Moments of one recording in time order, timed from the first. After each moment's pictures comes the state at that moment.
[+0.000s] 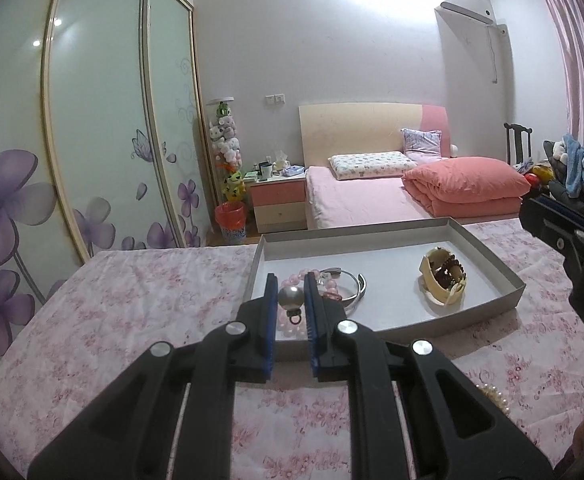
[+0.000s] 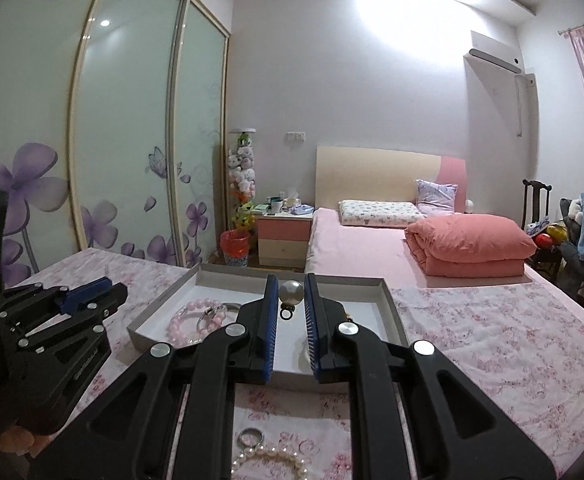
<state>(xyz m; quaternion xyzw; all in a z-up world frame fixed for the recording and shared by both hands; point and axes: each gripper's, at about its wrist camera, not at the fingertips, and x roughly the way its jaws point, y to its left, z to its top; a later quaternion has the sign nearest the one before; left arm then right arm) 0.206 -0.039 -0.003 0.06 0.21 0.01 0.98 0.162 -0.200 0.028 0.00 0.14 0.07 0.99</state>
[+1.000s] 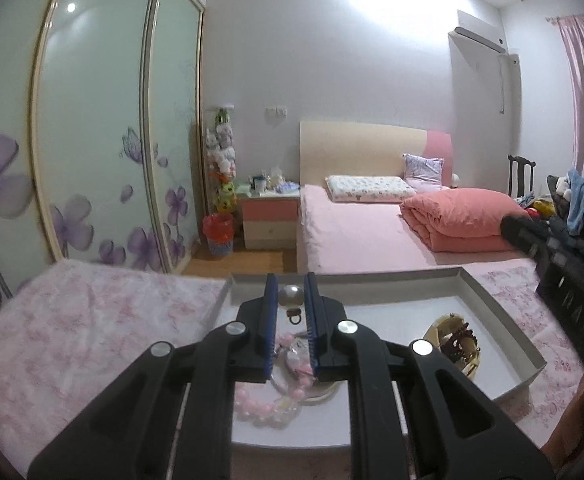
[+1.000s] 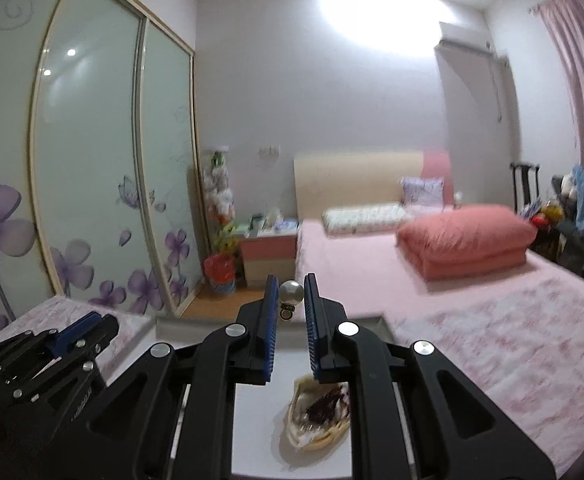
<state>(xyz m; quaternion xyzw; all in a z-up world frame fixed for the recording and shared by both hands) 0.296 -0.053 -0.015 0.00 0.19 0.00 0.98 0.248 -0.208 0.015 0.05 0.13 0.04 0.99</state>
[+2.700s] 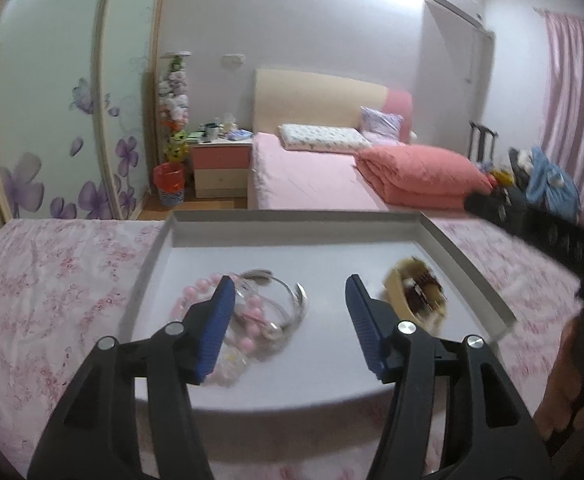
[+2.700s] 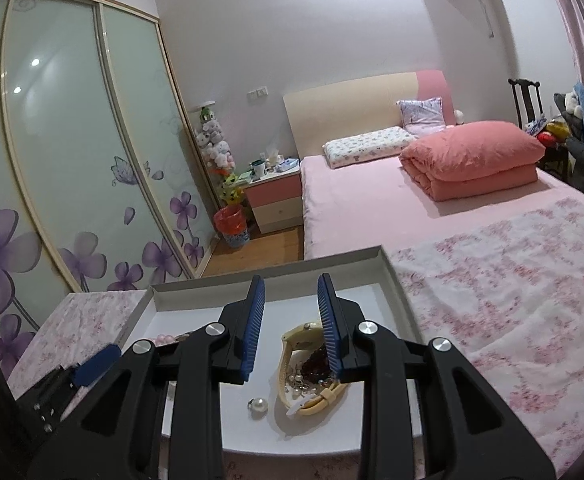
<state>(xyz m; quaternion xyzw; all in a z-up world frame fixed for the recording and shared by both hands) 0.303 -0.063 -0.042 0.00 0.28 -0.09 0.96 0.276 -0.249 0.007 0.13 0.23 0.05 0.96</state>
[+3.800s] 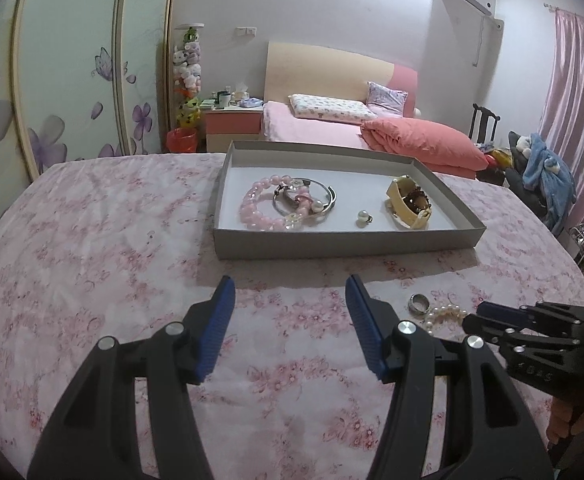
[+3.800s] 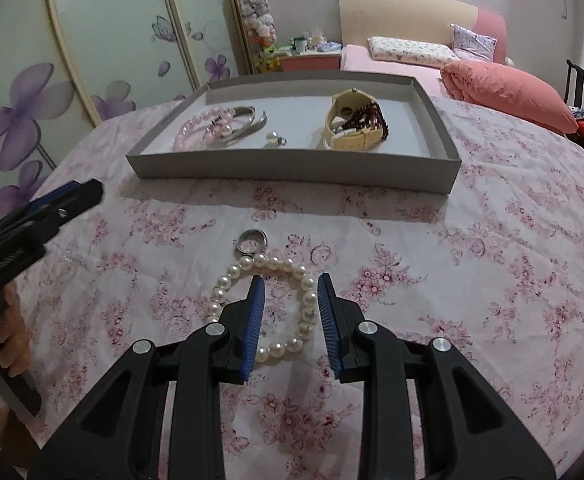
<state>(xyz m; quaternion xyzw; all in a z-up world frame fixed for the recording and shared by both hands) 0.189 0.001 -0.043 -0.02 0.33 -0.08 0.94 0.165 -0.216 -0.058 0.02 0.44 0.13 0.89</state>
